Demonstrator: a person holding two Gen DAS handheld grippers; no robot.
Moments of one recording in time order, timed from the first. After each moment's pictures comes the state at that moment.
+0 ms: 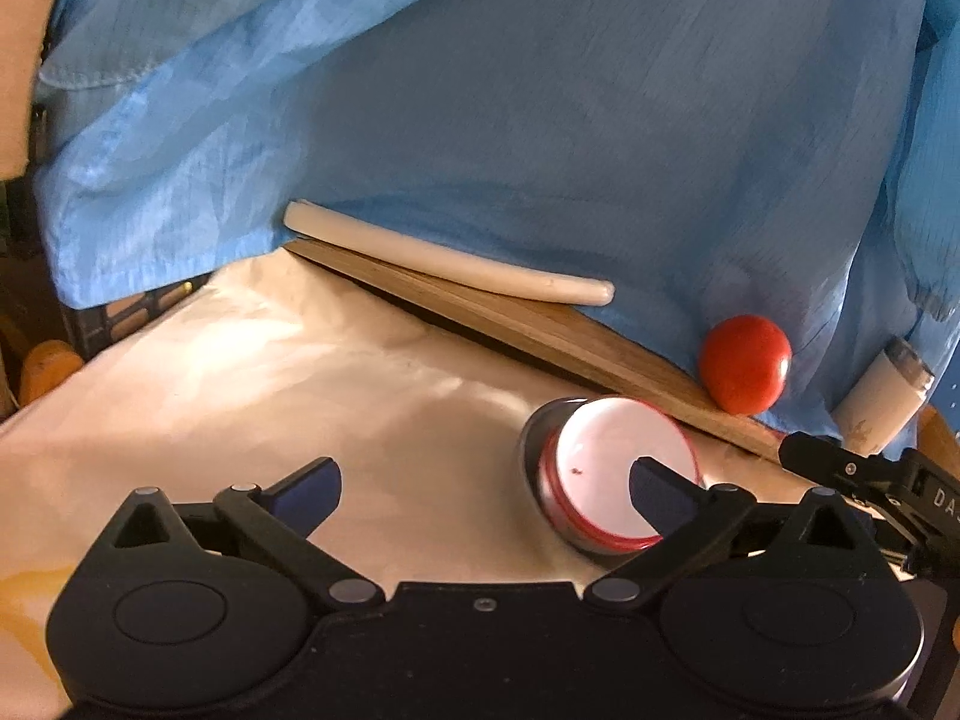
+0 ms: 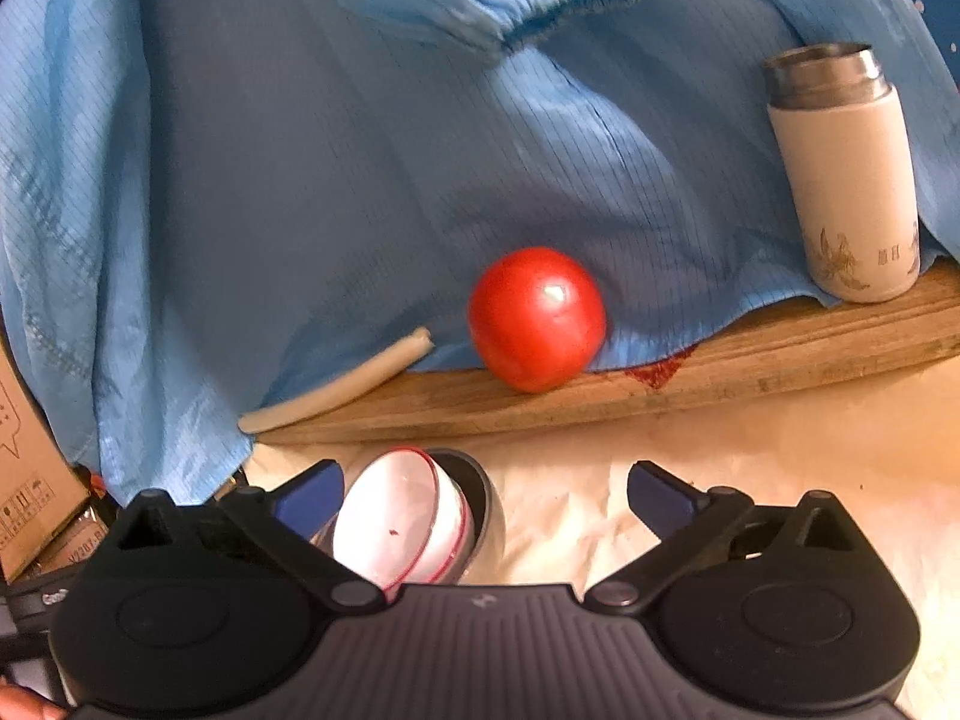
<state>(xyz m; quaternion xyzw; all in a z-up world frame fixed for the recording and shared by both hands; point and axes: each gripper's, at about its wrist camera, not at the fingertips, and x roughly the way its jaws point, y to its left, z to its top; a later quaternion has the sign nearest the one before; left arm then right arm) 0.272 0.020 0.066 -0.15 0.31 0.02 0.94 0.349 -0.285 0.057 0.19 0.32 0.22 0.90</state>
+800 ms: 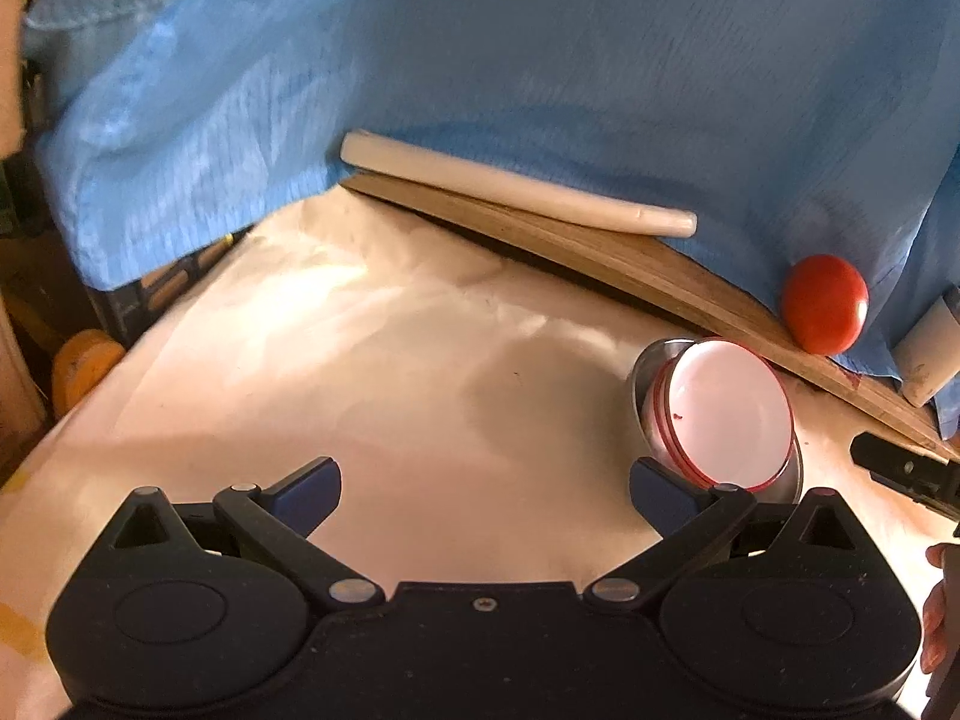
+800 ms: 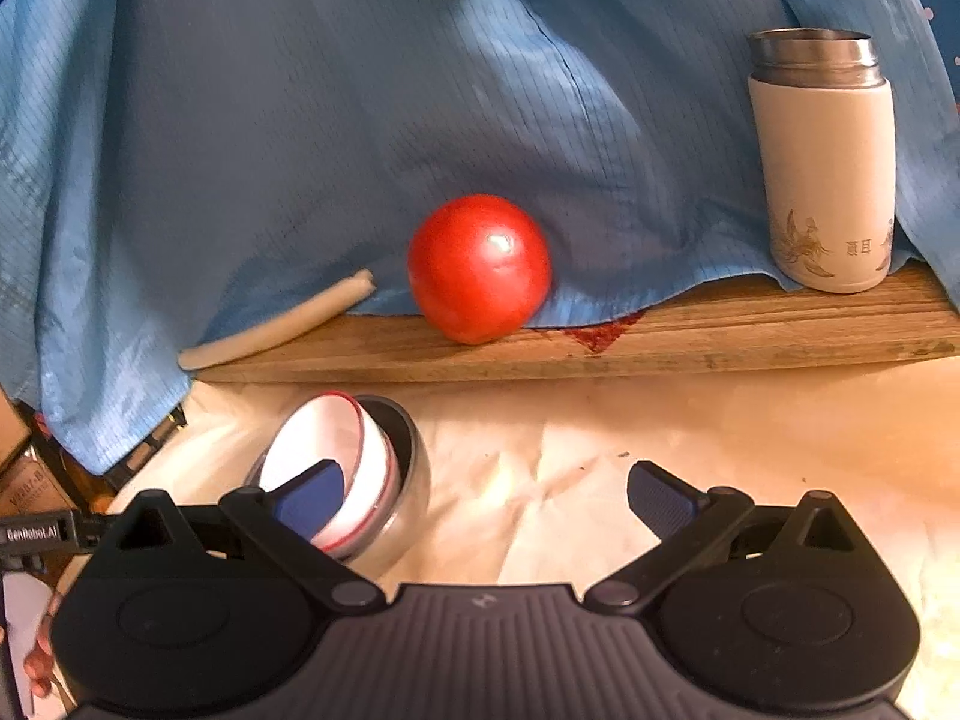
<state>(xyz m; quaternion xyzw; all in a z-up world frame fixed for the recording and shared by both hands) 0.298 0.063 0.051 -0.14 0.41 0.01 0.90 0.353 -0.283 0.050 0.12 0.37 0.19 0.90</state>
